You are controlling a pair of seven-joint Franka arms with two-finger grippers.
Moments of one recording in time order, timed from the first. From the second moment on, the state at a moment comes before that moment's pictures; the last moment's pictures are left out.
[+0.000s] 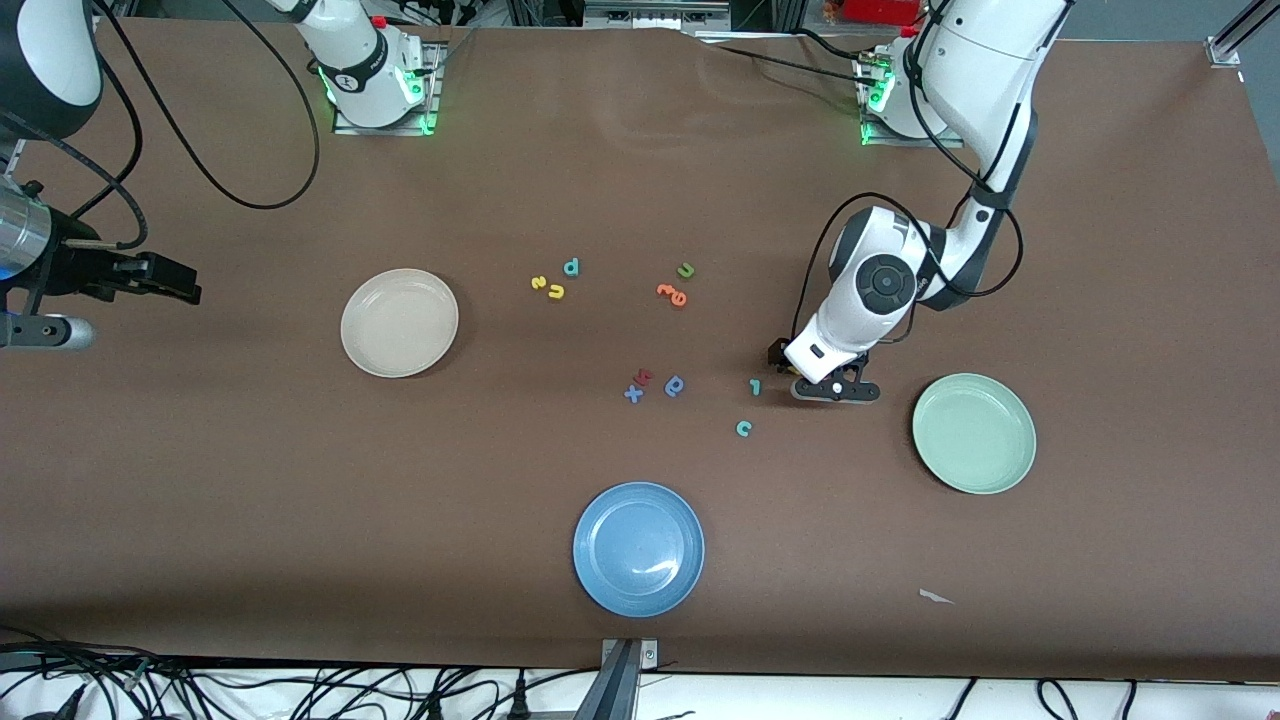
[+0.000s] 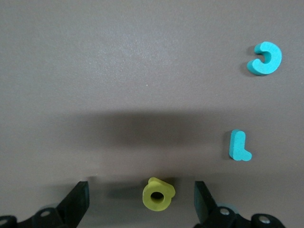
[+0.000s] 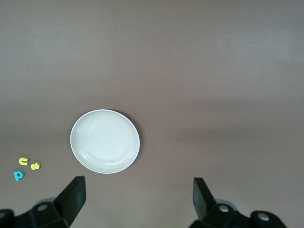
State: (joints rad) left arm -0.41 0.54 -0.01 -2.04 -0.10 2.57 -0.29; right arm 0.04 0.20 -0.02 -1.46 -0.03 1.55 0.02
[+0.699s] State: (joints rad) left arm -0.44 0.54 -0.01 -2.03 -0.10 2.57 -0.38; right arm 0.14 0.28 -0.01 -1.49 -0.02 1.61 0.11
